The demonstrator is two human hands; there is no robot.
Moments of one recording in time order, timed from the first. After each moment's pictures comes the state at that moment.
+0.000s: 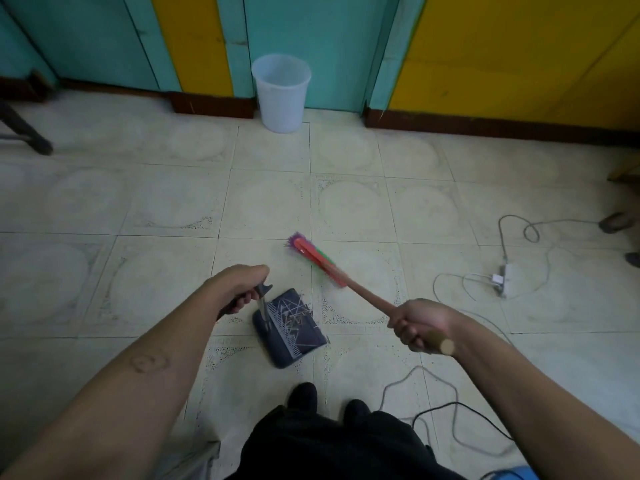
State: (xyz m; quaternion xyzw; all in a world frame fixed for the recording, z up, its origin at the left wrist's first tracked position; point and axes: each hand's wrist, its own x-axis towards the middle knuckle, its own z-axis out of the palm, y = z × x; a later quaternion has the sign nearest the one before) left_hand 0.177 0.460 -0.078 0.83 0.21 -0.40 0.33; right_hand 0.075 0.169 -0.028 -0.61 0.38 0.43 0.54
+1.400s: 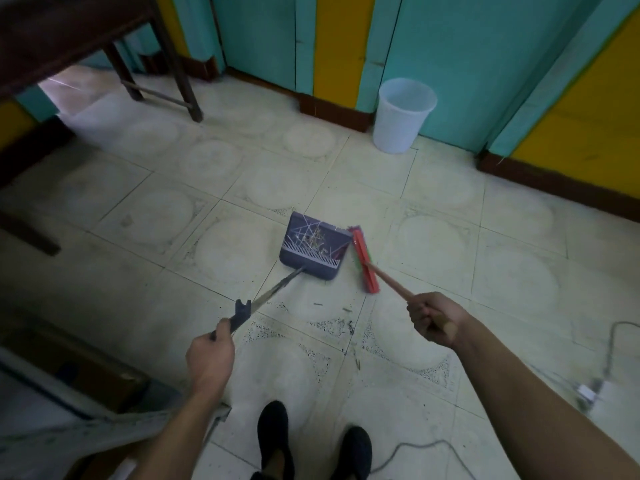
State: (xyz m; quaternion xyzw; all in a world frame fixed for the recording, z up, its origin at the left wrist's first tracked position) left_hand 0.009 0.524 -0.151 0.71 0.51 0.02 0.49; right_hand 0.181 0.192 -0.082 -0.51 0.34 0.43 0.66
